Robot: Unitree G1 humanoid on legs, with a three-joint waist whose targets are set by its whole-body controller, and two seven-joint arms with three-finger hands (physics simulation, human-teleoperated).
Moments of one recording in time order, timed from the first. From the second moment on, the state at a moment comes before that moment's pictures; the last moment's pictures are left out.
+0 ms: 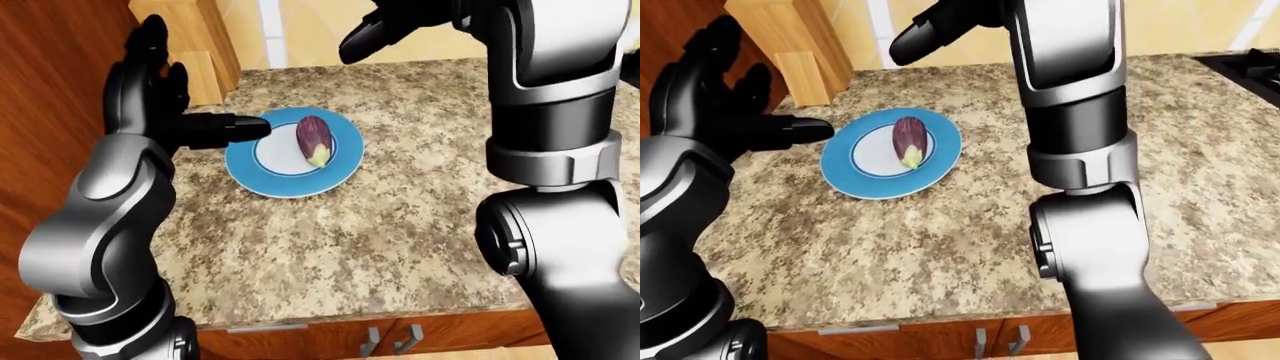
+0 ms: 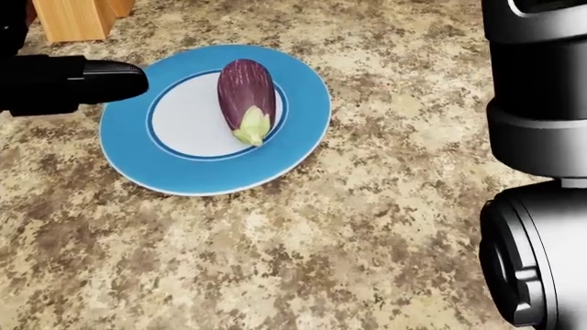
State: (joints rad) left arm -0.76 0.33 0.25 -0.54 -0.34 1.12 0.23; right arm -1.51 -0.30 0.02 0.34 -0.16 1.01 0.54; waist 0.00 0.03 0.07
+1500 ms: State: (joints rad) left arm -0.76 0.36 0.24 -0.52 -0.39 1.10 0.26; right arm -1.33 -0.14 0.01 0.54 -0.33 0.74 0.82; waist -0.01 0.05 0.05
